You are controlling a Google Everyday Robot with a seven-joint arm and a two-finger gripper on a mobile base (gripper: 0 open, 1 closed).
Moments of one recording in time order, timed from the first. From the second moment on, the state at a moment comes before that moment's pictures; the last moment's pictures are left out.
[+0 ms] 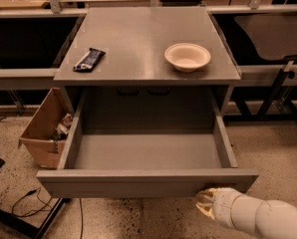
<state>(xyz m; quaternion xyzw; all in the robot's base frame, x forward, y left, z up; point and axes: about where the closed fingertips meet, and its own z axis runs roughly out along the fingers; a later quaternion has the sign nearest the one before) 0.408 -0.169 0.583 -0.59 0.72 -0.01 0.37</state>
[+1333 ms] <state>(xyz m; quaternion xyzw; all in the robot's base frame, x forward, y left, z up) 0.515 -0.109 0.606 -0.64 0.67 0.01 0.39</state>
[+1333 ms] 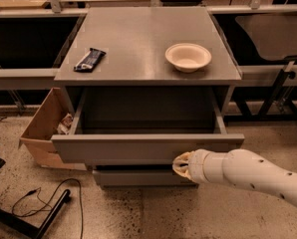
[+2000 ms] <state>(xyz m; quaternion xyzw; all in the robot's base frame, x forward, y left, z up) 0.541 -0.118 0.586 -0.64 0.65 -0.01 0.41</state>
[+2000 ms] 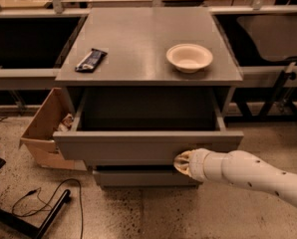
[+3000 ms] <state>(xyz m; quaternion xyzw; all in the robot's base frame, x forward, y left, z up) 0.579 -0.134 0.586 -0.65 0.64 -0.04 0.41</state>
